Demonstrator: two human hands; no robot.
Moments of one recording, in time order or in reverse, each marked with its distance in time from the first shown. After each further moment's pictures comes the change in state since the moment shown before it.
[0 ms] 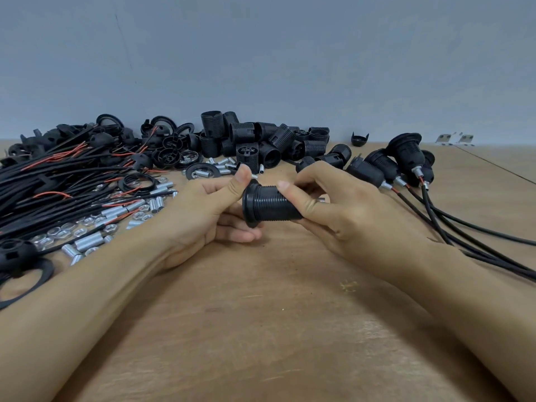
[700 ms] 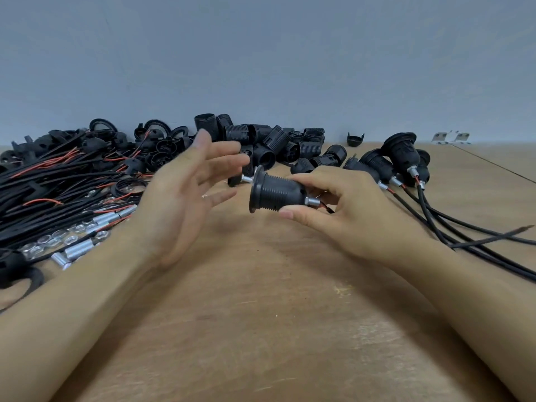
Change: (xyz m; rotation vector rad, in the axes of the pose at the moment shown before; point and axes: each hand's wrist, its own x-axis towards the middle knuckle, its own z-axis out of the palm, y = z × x) left_hand 0.003 0.007 -0.001 -0.163 0.163 0.287; right_hand 0.002 0.027 0.010 0.309 0.071 0.201
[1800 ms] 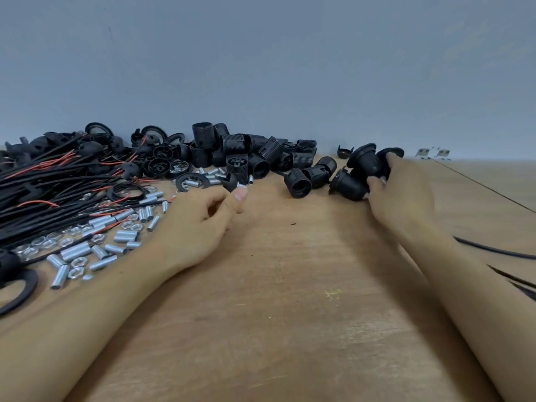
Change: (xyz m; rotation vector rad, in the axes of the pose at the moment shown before) left_hand 0.001 -0.024 -0.007 0.894 -0.017 0.205; right_hand 0.008 0.060 -0.041 -0.408 0.332 0.653
